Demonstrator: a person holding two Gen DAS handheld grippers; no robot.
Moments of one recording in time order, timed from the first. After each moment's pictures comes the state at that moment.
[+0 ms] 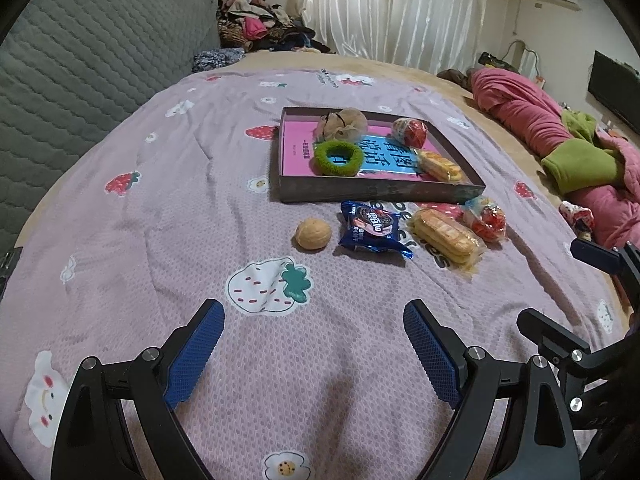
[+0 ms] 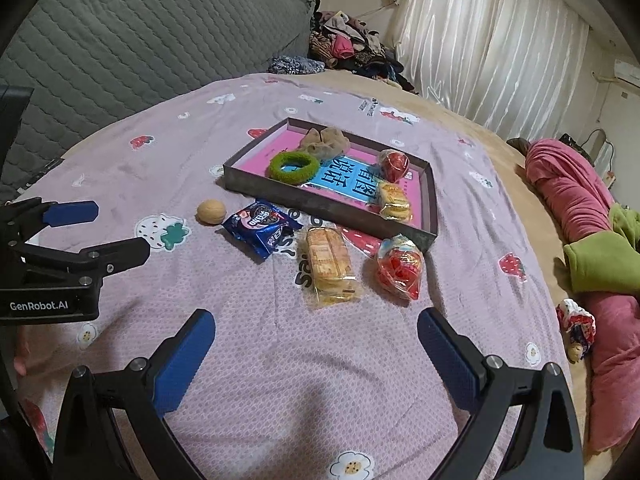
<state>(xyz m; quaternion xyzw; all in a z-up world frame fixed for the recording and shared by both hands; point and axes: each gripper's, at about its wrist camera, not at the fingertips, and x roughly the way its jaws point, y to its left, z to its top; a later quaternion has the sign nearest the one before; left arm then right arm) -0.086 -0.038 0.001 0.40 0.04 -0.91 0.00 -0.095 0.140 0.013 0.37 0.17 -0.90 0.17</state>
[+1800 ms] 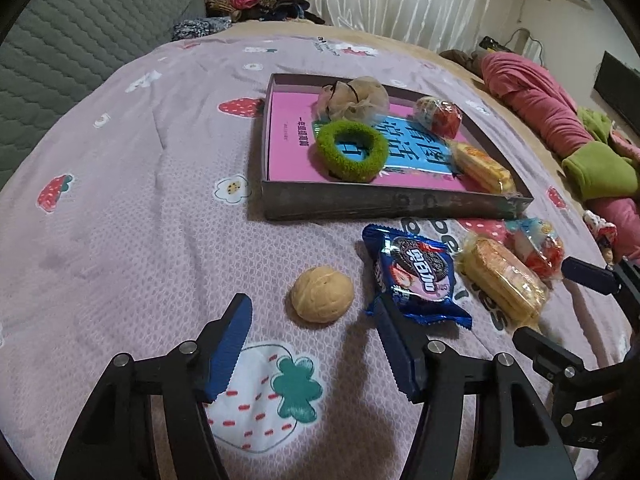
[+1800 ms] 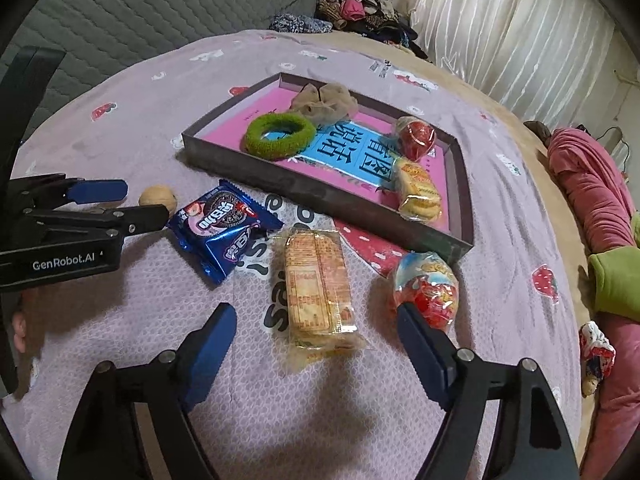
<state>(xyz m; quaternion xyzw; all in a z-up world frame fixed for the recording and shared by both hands) -0.198 -0.051 -0.052 0.45 0.06 -0.89 -0.02 -0.185 0.118 -0.034 0.43 0.19 -0.86 0.17</state>
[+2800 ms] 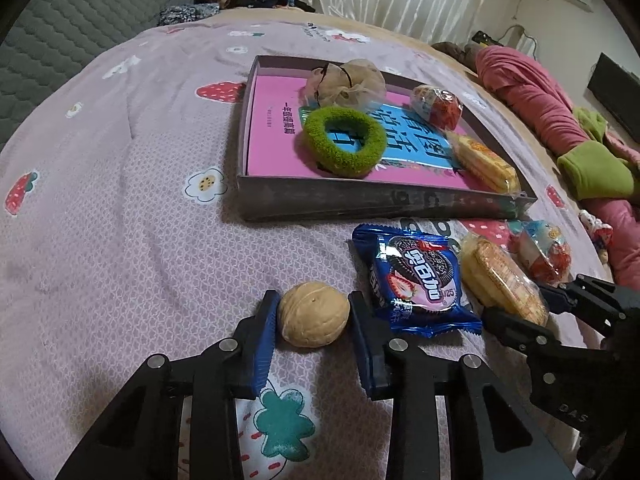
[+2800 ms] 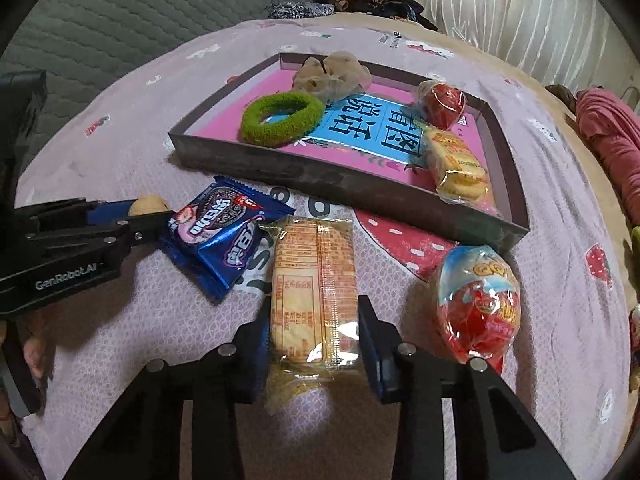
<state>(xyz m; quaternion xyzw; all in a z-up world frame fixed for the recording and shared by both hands) -0.224 -0.049 -0.070 0.47 0.08 -0.88 -0.05 -0.219 0.120 -0.062 0.47 0.12 -0.85 0.20</state>
